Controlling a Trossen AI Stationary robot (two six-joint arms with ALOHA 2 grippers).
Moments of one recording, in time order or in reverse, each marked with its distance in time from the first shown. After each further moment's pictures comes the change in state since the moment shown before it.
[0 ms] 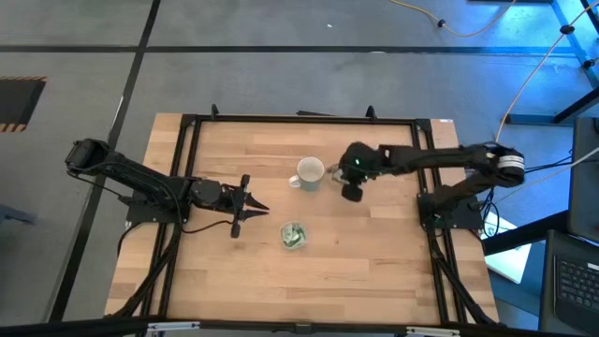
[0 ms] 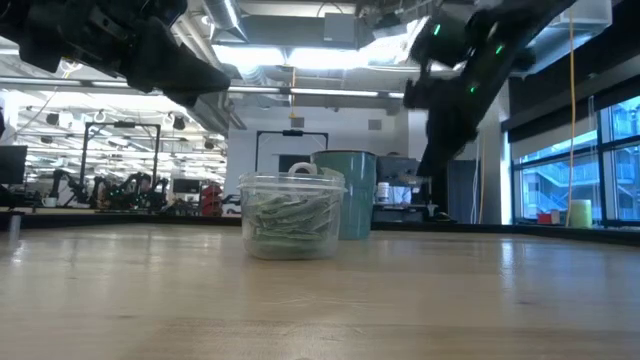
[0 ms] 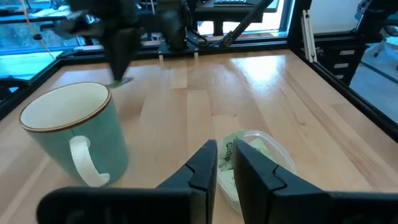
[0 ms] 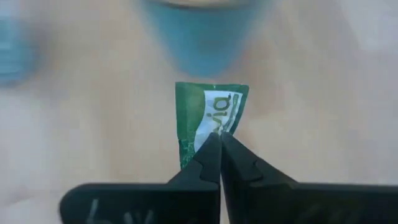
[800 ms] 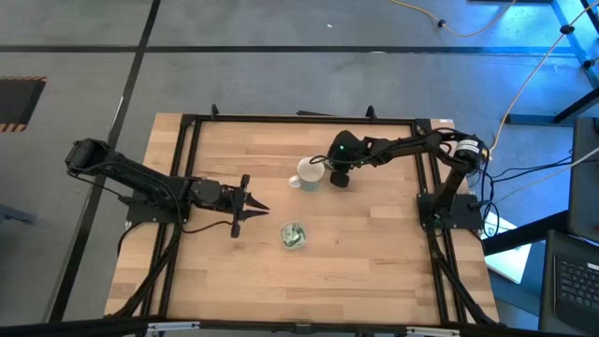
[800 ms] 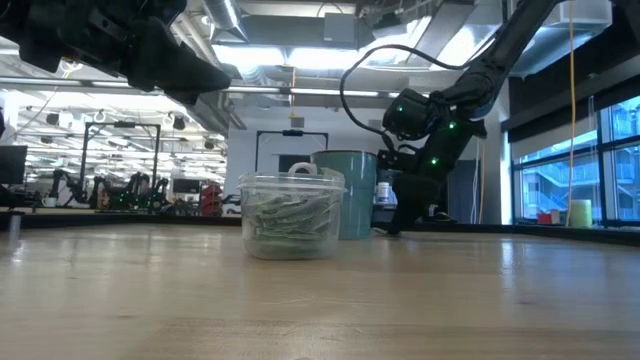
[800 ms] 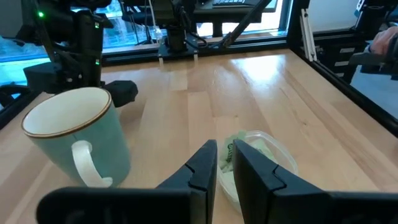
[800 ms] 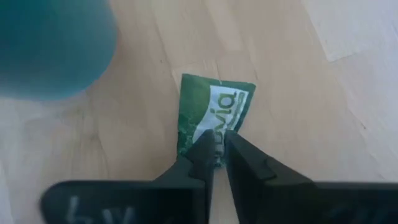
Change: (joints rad) left arm 0.000 0.000 0.000 0.004 0.000 0.028; right arm -0.212 0.386 0.007 0.323 -0.003 -0.227
